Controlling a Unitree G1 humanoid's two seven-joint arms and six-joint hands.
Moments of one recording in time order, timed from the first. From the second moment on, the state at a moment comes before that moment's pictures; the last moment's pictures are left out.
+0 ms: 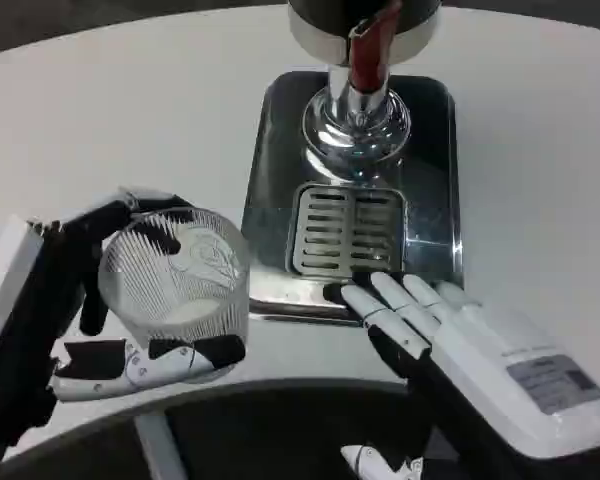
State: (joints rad) left arm 0.11 0.39 0.27 -0.48 0.40 -0.30 -0.09; right arm 0.23 -0.20 0.22 -1.02 -1.04 0.06 0.61
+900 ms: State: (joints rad) left arm 0.12 0.39 0.26 -0.50 0.40 -0.30 -0.09; right arm 0.30 -0.17 0.17 -1.03 -1.03 -0.02 0.61
